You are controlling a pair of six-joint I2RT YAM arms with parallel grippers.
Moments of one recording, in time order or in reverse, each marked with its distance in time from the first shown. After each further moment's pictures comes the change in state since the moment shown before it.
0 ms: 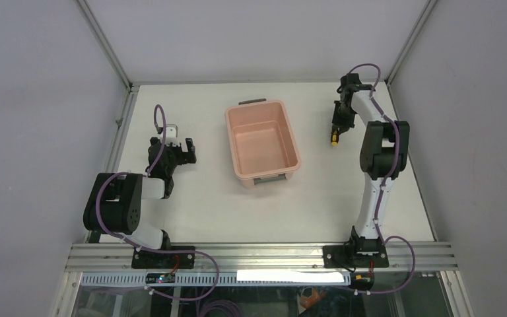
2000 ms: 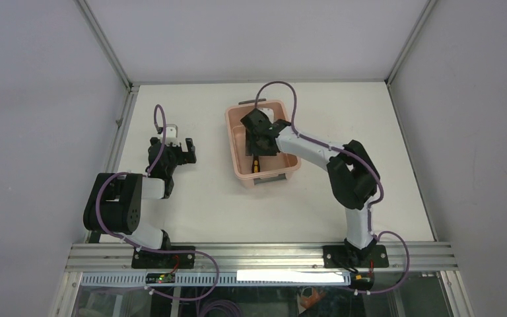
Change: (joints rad) left arm 0.000 0.000 0.000 0.000 0.000 0.000; right arm 0.769 -0.175 -0.254 0.249 0.224 0.460
